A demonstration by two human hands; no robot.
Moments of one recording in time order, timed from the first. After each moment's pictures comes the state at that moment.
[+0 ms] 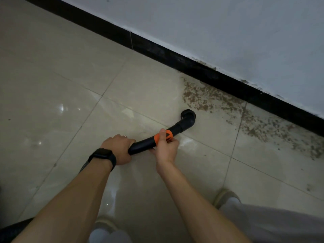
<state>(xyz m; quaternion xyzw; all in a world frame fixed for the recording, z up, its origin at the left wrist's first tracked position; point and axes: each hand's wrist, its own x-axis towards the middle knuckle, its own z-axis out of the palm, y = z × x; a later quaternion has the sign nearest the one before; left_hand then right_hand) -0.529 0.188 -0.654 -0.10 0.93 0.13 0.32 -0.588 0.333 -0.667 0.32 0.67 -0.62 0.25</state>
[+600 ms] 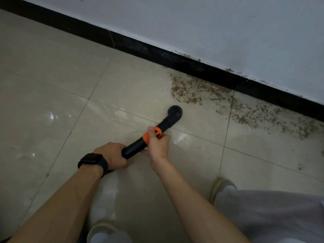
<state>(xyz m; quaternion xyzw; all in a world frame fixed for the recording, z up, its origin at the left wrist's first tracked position) -0.534 0.198 -0.633 -0.16 0.87 0.20 0.42 -0.590 0.337 -0.652 0.32 0.66 -0.61 0.29</state>
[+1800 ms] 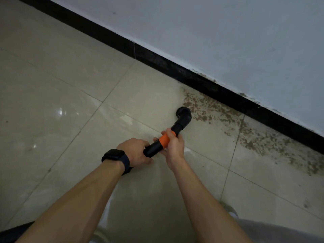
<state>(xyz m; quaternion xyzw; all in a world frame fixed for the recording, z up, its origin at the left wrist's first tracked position) -0.572 0.223 -0.622 -0.16 0.90 0.25 0.32 -0.641 0.351 -0.658 0.26 0.60 -0.69 0.31</state>
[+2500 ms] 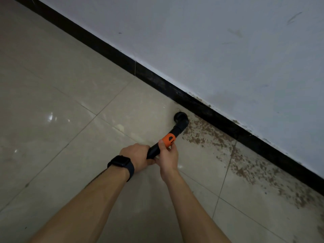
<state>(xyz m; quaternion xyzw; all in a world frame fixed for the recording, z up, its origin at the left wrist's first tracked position) -0.625 0.231 -0.634 -0.18 0.92 0.23 0.25 -0.679 0.340 -0.670 0.18 0.69 -0.64 0.28</state>
